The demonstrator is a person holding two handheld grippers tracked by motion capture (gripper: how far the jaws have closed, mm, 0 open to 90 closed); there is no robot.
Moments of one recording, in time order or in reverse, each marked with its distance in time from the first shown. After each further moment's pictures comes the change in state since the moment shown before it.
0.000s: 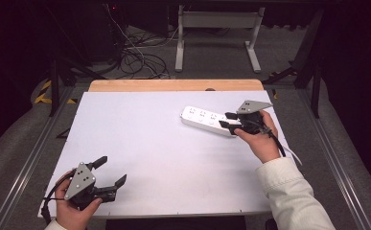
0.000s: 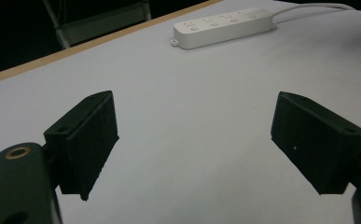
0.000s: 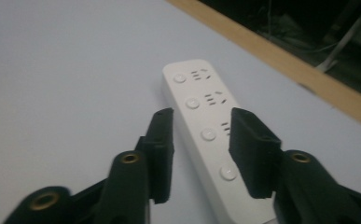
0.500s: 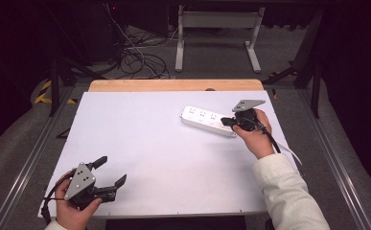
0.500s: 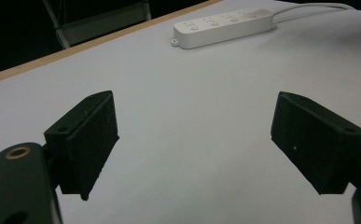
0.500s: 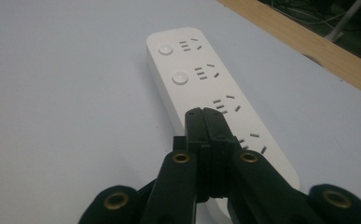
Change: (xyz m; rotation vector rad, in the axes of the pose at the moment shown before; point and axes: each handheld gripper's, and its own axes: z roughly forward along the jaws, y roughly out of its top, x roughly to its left) left arm 0.000 -0.001 0.000 0.000 -0.003 0.001; right arm -0.013 -0.007 0.023 0.103 0.002 0.028
